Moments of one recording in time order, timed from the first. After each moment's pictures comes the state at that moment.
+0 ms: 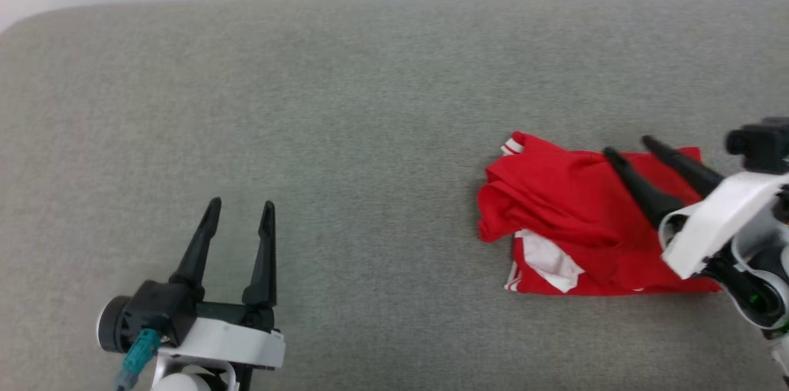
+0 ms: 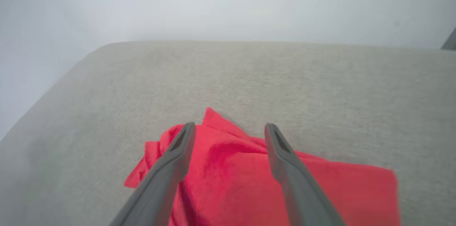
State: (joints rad) left arm -0.11 0.09 -0.01 0.05 -0.16 -0.13 -0.26; right arm -0.50 -0.53 0.44 0.17 0.86 0.13 0.22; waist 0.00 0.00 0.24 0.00
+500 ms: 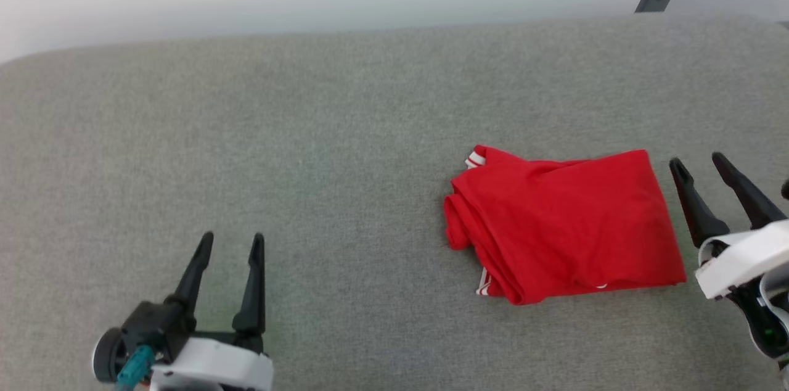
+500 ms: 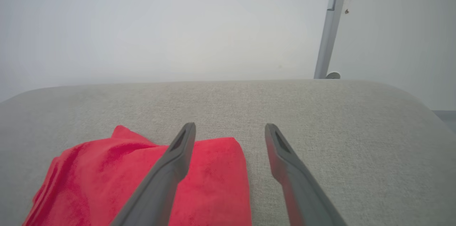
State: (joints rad) left arm -0.06 0.11 0.01 0.13 -0.19 -0.13 -0.26; right arm -0.46 -0.54 0.43 0.48 0.77 0.13 -0.25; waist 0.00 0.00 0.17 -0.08
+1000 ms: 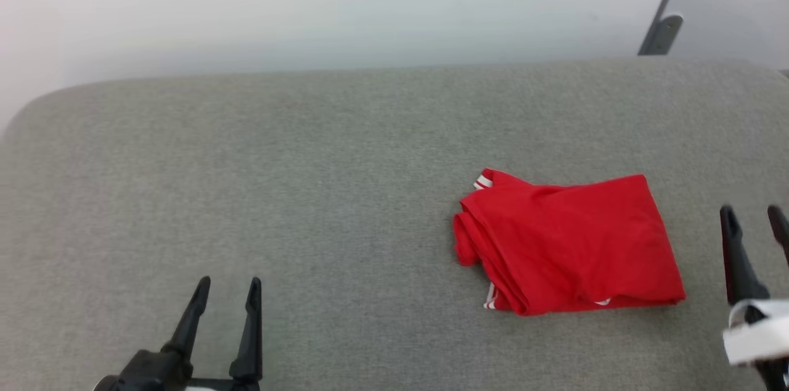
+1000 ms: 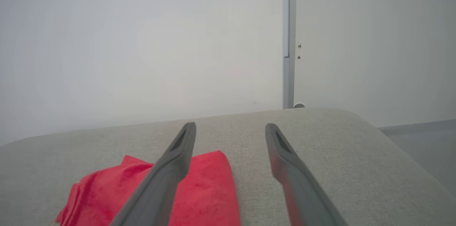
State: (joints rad) left arm 0.08 0.10 0.02 0.05 -0.17 -0.13 -0.26; right arm -0.12 -0.37 0.02 0.20 0.53 0.13 -0.26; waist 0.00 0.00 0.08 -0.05
